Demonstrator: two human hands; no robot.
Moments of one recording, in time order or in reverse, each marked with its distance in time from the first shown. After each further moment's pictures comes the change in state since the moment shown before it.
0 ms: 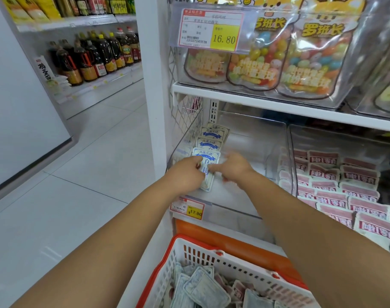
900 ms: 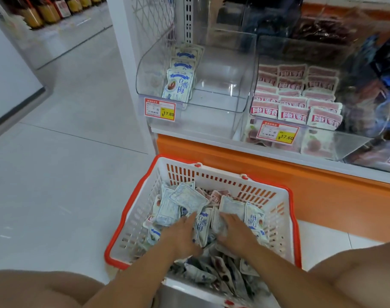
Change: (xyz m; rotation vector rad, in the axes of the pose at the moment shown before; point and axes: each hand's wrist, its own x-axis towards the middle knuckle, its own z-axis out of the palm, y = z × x) left_hand -0.181 -0.174 0.248 0.527 -0.574 -0.084; right_hand -0.227 0.306 0.125 -0.437 -0.269 0.023
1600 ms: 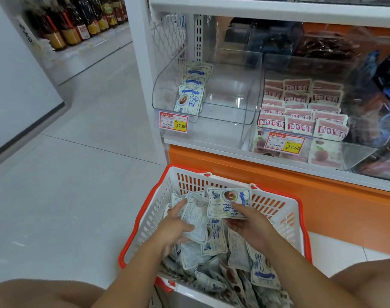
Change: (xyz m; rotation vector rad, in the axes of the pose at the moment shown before) left_hand -0.041 -0.017 -0.049 -1.309 0.159 -0.083; right_hand -0.002 -0.019 -0.054 1.626 -0.057 0.214
